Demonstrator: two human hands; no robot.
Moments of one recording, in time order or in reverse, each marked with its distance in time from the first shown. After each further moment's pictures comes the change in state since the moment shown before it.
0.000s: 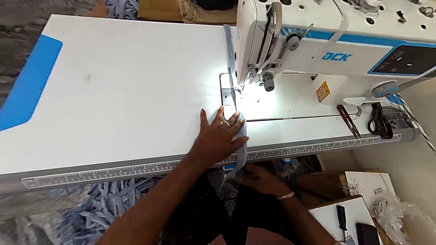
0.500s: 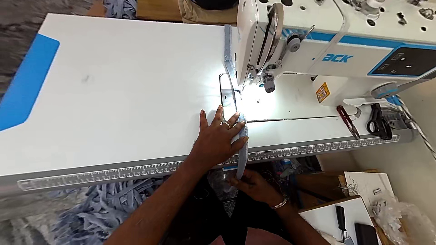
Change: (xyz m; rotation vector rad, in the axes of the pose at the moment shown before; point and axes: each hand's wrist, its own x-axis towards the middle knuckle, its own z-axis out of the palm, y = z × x) left_hand -0.001 0.000 0.002 0.004 0.029 -0.009; right_hand 0.004 0.007 0.028 0.182 0.037 -0.174
